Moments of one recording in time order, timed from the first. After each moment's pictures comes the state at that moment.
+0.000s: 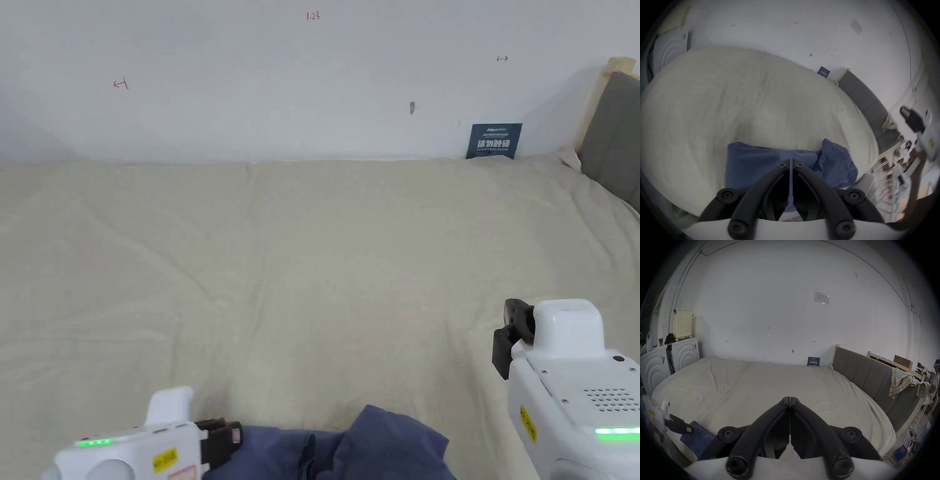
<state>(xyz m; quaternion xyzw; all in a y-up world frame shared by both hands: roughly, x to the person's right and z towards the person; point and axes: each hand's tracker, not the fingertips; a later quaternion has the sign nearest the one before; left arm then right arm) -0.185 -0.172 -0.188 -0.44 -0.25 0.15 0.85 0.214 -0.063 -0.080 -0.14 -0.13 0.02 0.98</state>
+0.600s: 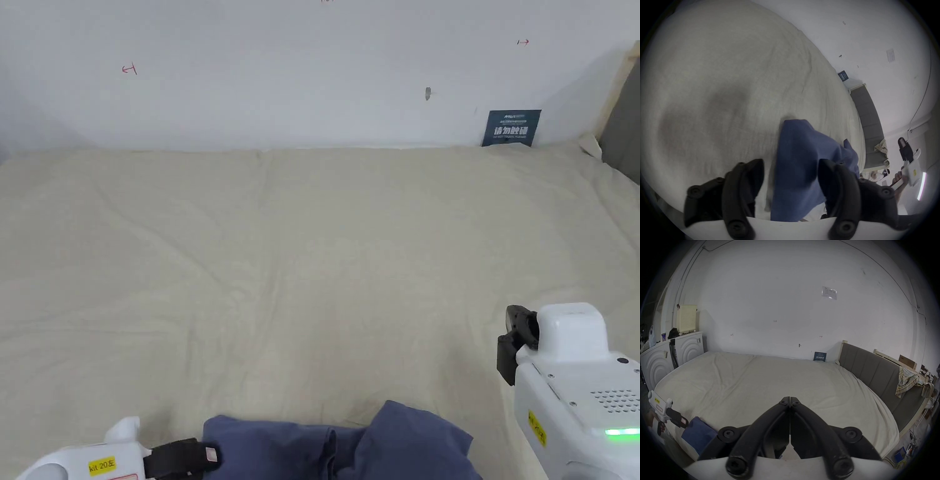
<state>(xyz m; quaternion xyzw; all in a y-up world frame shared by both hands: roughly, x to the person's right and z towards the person) -0.274 -0.265 -0.227 -0.53 -0.22 0.27 0.77 0.198 -0.081 -0.097 -0.17 -0.11 0.03 0.98</state>
